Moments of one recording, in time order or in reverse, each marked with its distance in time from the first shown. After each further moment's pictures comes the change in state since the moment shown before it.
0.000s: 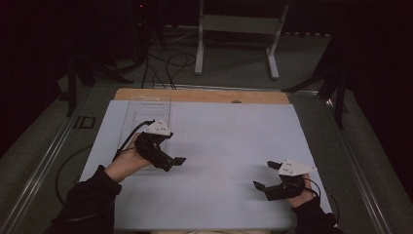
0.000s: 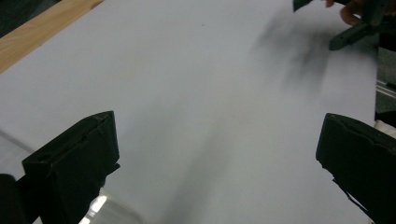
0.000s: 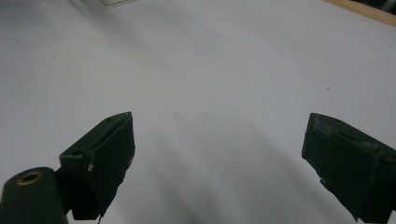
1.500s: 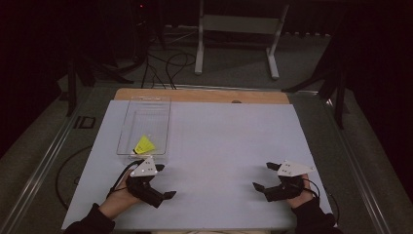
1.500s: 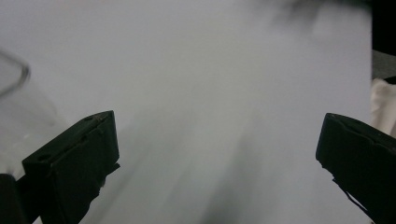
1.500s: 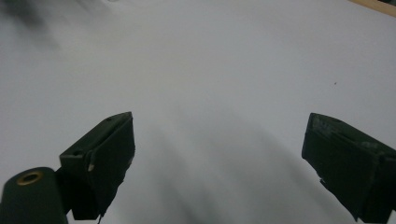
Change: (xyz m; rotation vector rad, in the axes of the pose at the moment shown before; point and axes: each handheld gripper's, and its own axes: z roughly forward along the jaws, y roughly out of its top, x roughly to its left) left arm -0.034 -0.111 0.019 -0.063 0.000 -0.058; right arm 0.000 -0.004 0.003 0.015 0.012 -0.004
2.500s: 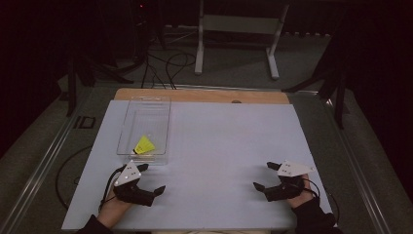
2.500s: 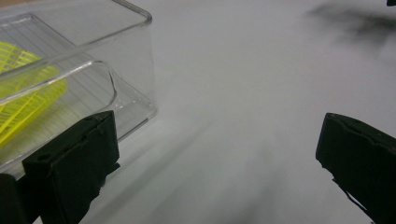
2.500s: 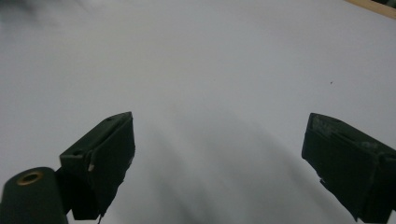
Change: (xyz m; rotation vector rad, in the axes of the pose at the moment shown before) left arm 0.005 -0.038 -0.012 -0.146 0.197 -0.099; right arm -0.002 -0.002 0.001 -0.002 -0.009 -0.013
